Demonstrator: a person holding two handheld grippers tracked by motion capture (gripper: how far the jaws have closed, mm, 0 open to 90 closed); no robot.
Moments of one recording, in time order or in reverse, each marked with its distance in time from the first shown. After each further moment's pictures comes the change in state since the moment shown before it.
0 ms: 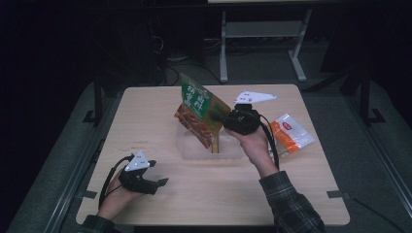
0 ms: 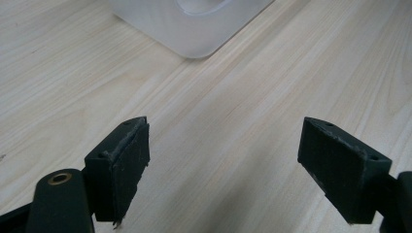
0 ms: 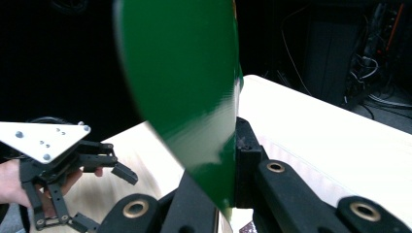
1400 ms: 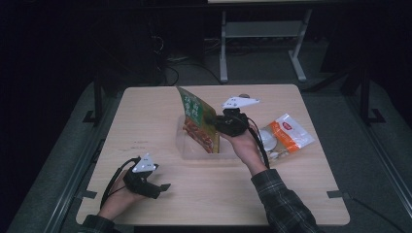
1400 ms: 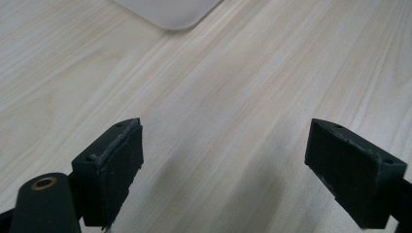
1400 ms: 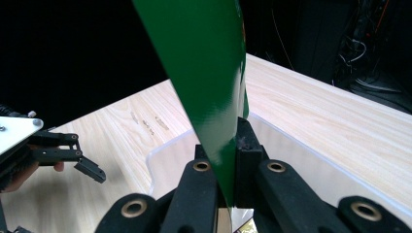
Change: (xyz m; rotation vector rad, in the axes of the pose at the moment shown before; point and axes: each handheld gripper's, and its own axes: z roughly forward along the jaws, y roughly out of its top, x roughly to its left) left arm -0.004 -0.003 0.013 0.099 -0.037 0.041; right arm -0.011 -0.023 0.041 0.068 -0.054 -0.020
